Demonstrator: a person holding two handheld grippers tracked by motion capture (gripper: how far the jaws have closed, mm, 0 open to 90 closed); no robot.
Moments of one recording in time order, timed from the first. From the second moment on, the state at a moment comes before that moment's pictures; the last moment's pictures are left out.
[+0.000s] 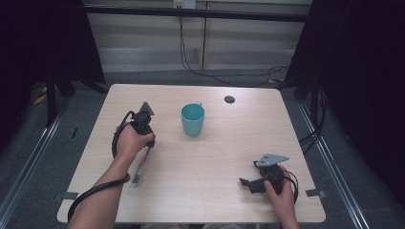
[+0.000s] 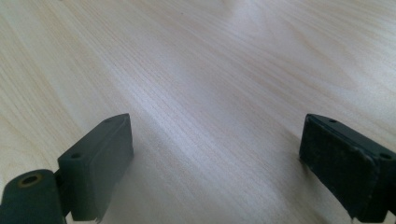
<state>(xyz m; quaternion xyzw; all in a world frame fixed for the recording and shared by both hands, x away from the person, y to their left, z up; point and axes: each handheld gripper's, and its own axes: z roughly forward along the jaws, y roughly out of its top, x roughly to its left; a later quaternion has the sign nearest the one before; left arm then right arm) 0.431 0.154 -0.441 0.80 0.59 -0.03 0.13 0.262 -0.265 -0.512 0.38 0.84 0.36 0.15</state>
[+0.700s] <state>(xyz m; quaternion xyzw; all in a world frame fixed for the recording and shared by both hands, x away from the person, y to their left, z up) 0.415 0.134 -0.406 0.82 0.53 -0.05 0.18 0.262 -0.264 -0.512 0.37 0.84 0.36 0.14</state>
